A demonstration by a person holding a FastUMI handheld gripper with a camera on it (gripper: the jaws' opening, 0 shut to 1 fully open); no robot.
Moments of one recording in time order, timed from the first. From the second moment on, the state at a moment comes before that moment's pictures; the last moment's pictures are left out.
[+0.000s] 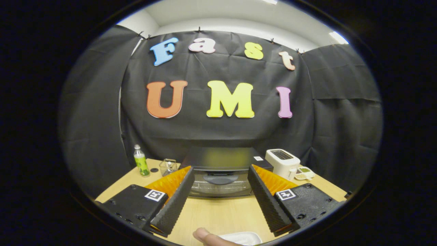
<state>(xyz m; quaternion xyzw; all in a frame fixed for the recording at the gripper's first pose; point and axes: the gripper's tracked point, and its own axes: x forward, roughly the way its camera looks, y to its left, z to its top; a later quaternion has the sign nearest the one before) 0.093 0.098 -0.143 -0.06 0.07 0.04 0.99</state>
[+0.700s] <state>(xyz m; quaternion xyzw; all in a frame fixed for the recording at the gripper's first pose) -0.028 0.047 -0.109 -0.07 0.05 0.05 0.99</state>
